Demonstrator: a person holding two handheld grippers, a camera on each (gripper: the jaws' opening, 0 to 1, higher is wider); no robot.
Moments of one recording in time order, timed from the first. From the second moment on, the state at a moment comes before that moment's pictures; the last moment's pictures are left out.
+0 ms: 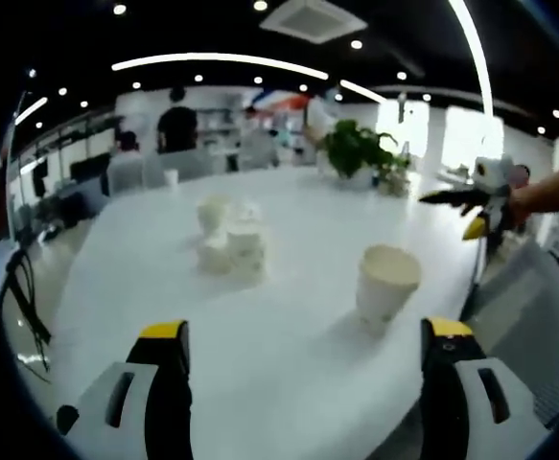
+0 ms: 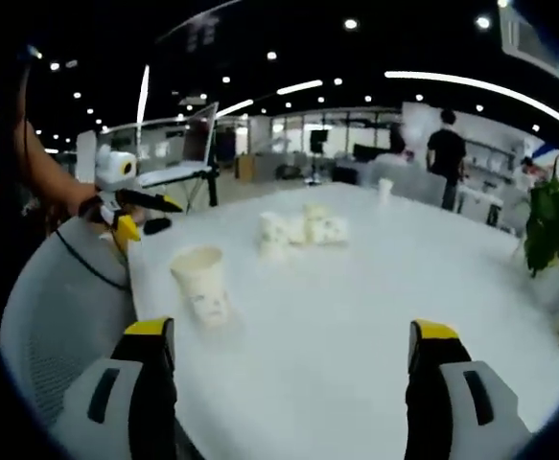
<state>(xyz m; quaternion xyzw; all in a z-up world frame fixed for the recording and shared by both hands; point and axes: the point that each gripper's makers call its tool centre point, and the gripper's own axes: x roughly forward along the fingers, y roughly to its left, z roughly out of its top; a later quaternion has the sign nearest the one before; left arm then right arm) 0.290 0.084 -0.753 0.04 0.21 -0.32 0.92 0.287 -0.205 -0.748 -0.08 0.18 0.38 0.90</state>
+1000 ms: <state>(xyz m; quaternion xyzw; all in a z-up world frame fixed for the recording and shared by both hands) 0.368 0.049 -0.808 0.03 0.24 -0.35 0.90 0.276 -0.206 -0.744 -0.06 0.19 0.35 0.92</state>
